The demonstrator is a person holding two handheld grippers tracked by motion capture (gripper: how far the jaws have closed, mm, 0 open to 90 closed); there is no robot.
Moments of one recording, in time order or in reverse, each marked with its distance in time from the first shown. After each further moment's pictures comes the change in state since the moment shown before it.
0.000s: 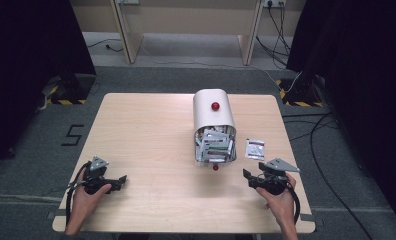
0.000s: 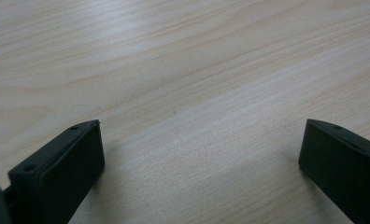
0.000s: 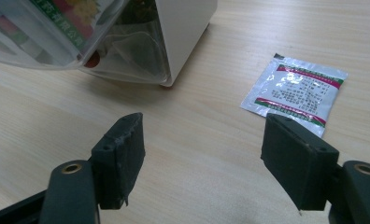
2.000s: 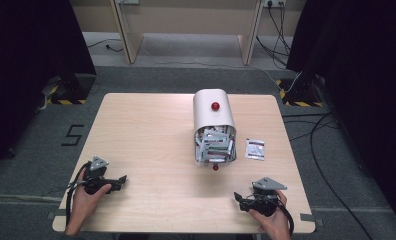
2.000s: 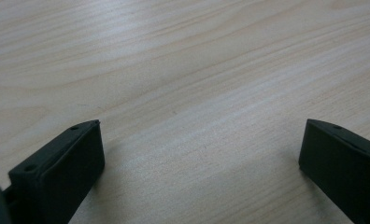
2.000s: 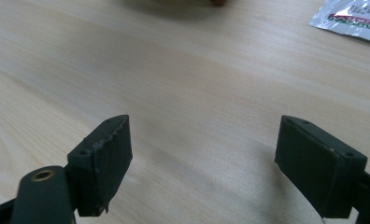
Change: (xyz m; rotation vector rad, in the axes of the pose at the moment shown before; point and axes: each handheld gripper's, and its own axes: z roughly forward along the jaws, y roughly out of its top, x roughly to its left) left arm 0.000 0.000 0.000 0.000 0.001 0.000; right arm 0.034 -0.047 -0.001 0.137 0.041 -0.061
